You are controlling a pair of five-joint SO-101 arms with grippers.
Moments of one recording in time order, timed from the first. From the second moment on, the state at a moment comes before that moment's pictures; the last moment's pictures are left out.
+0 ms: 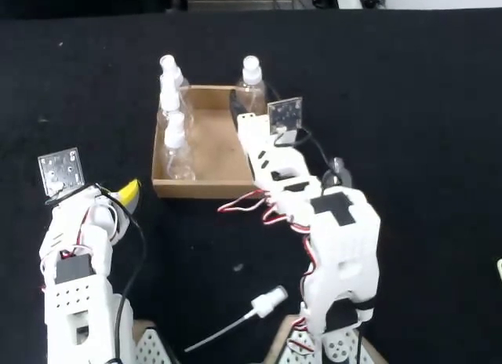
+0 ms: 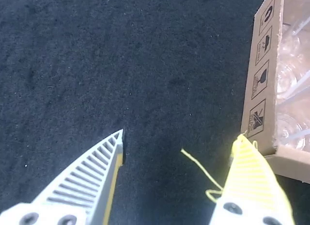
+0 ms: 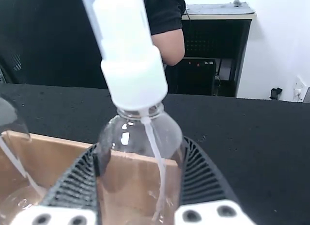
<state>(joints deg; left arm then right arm) -21.0 -70.1 87.3 28.2 -1.5 -14.4 30.5 40.7 -56.4 -1.7</state>
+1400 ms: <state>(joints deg) -21.0 -70.1 87.3 28.2 -1.5 -14.6 30.5 40.7 -56.4 -1.8</state>
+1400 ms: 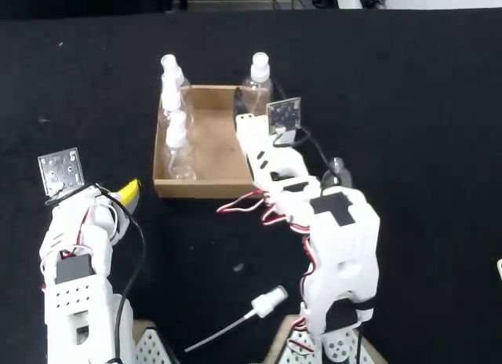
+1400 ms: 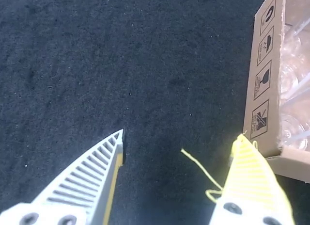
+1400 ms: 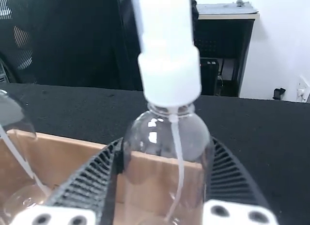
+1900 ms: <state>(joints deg) -21.0 -70.1 87.3 28.2 -1.5 -14.6 30.4 41.3 -57.2 -1.8</state>
